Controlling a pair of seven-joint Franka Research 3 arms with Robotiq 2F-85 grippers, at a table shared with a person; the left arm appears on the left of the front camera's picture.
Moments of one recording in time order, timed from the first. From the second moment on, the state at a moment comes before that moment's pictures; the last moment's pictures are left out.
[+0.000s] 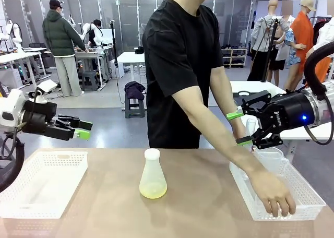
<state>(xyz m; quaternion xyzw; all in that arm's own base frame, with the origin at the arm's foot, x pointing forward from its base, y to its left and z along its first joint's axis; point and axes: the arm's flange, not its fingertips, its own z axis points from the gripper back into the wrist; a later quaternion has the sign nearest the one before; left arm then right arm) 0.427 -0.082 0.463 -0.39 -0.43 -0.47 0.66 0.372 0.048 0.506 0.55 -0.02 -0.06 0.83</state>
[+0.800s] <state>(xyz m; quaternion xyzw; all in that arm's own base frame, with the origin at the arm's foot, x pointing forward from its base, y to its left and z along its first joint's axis) 0.457 -0.132 0.424 -0.31 -0.48 -0.62 0.54 0.372 0.048 0.506 0.55 -0.02 -0.06 0.83</state>
